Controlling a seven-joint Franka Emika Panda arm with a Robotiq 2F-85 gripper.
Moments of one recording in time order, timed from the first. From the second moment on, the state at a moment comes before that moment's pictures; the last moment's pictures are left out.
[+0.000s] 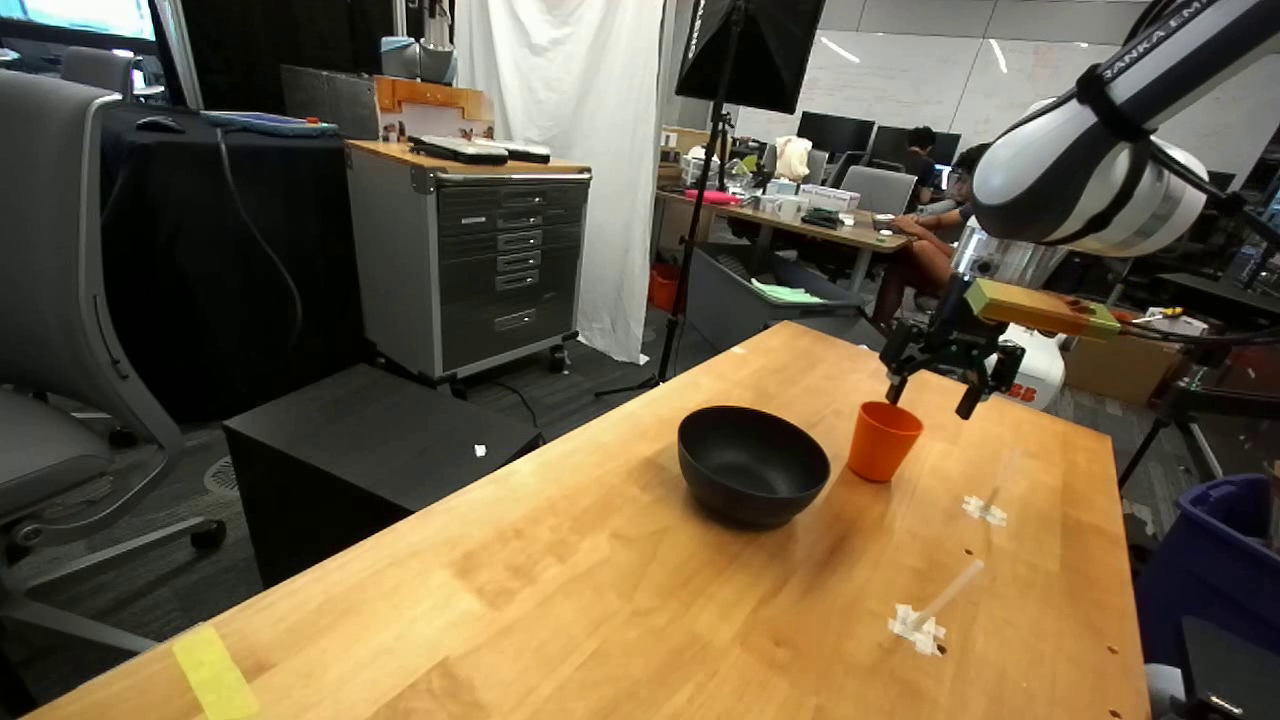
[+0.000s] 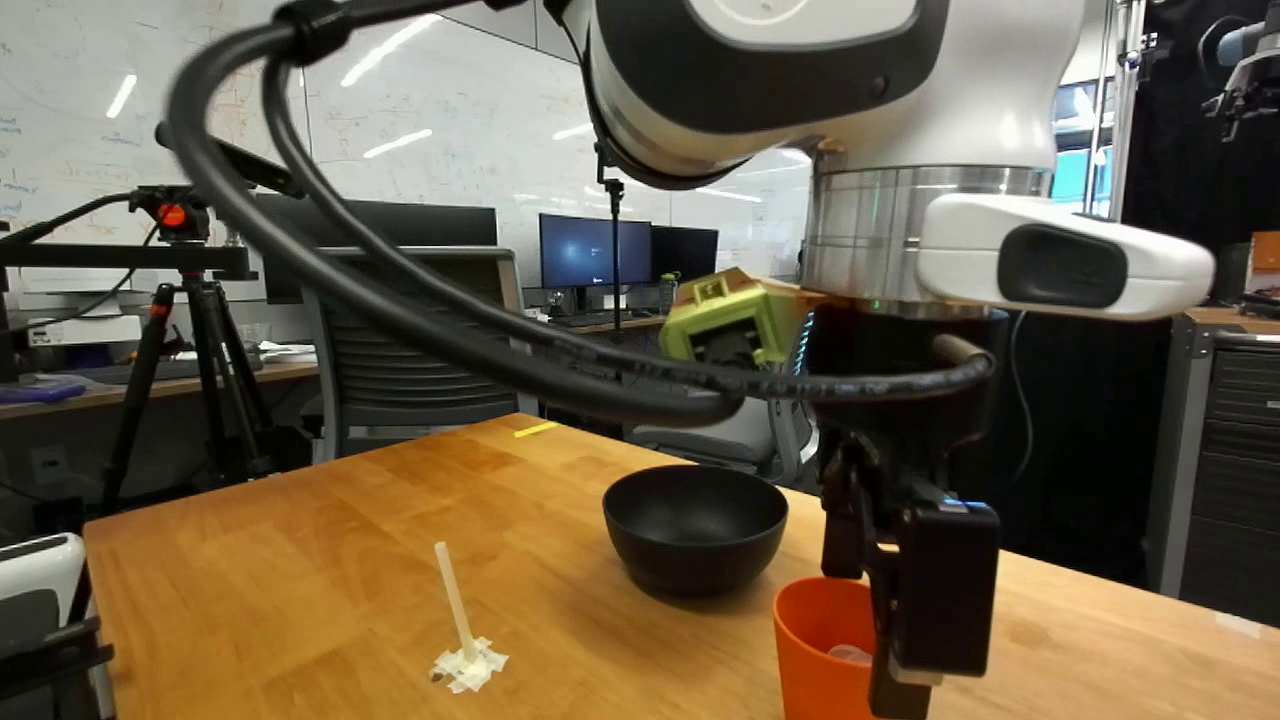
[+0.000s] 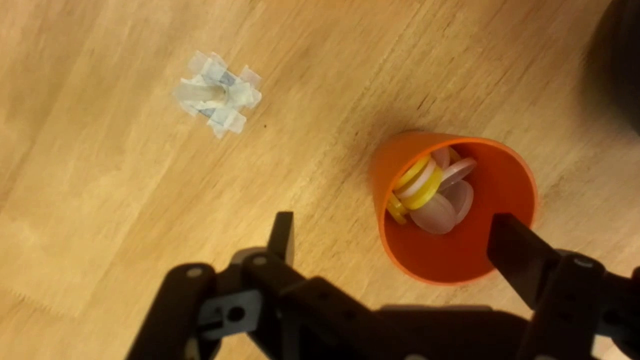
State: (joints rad) arm -0.25 0.38 -0.25 -2.14 0.24 2.50 0.21
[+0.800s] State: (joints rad) arm -0.26 0.44 -0.24 -2.10 0.26 2.52 0.21
